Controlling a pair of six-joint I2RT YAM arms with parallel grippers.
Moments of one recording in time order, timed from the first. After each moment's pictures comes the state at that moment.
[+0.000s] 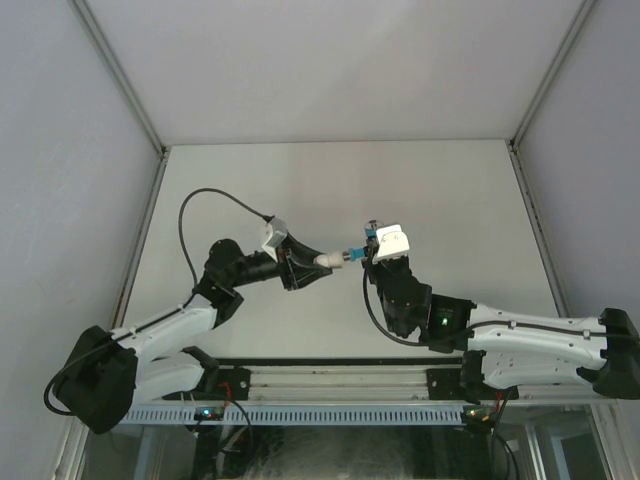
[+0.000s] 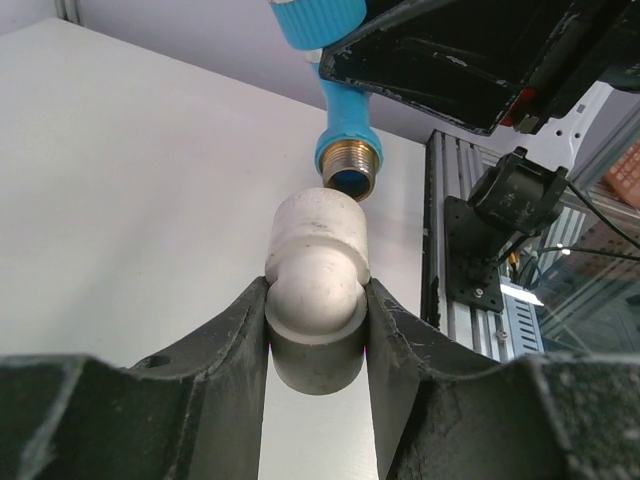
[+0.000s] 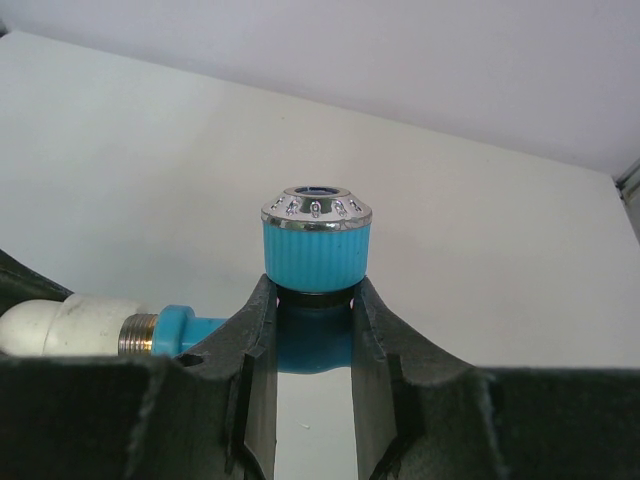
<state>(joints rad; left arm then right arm) -0.58 1.10 0.44 0.76 0.76 -0.34 1.30 1.01 0.75 0.15 1.12 -0.06</state>
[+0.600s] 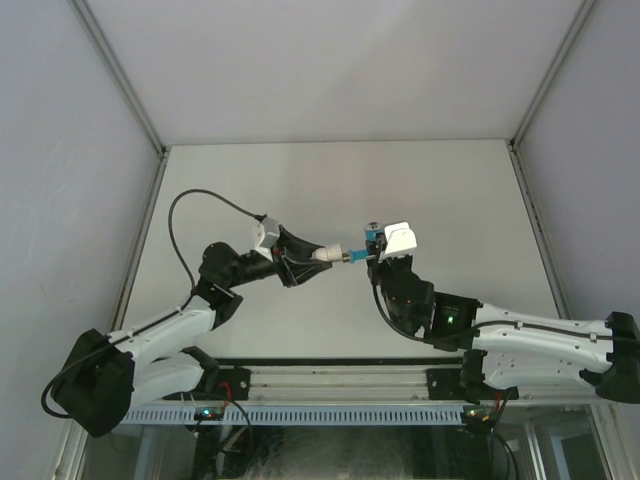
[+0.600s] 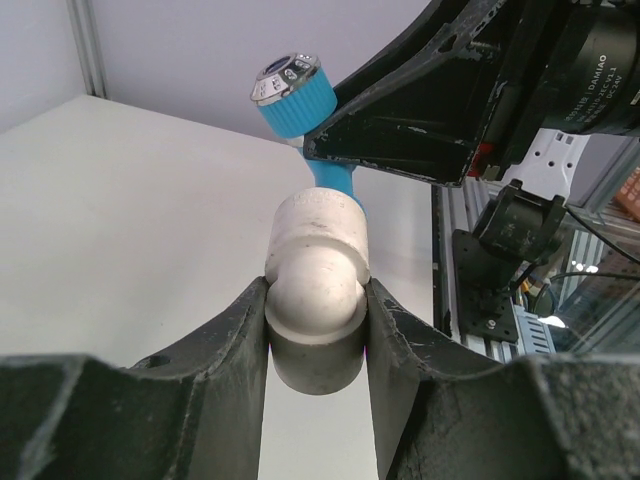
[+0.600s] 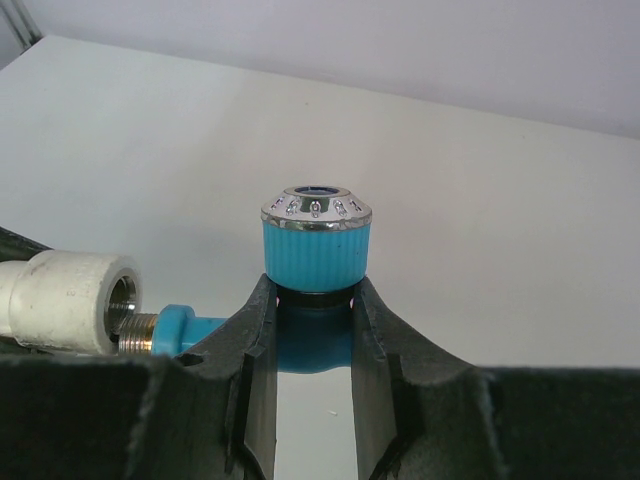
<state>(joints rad) -0.59 1.08 0.44 0.87 0.74 -0.34 1.26 0.98 0.76 0.05 1.06 0.09</state>
